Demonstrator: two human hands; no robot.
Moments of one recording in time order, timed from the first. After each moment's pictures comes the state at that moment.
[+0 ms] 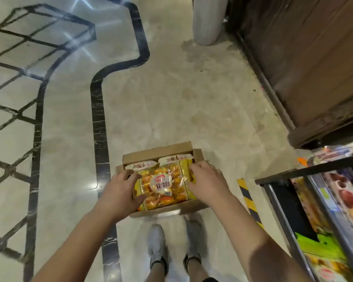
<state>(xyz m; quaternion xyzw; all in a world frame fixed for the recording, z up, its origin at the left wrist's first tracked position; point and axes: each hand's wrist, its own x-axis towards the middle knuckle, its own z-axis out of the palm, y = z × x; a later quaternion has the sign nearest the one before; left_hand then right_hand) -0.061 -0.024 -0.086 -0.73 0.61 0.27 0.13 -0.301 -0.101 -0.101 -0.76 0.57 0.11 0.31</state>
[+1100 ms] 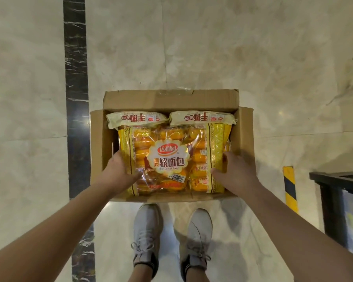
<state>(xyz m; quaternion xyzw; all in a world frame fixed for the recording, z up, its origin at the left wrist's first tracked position) 0.004 -0.041 -0.479 -0.83 0.27 0.50 0.01 -0.284 -0.157 -0.483 -0.64 0.62 0.24 0.39</state>
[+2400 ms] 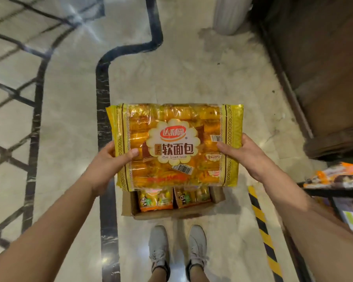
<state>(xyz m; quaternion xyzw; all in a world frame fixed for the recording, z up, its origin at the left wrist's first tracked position) 0.049 -0.093 -0.129 -0.67 0.26 0.58 -0.38 -0.296 -0.222 -0.130 -0.49 0.59 -0.16 0.62</state>
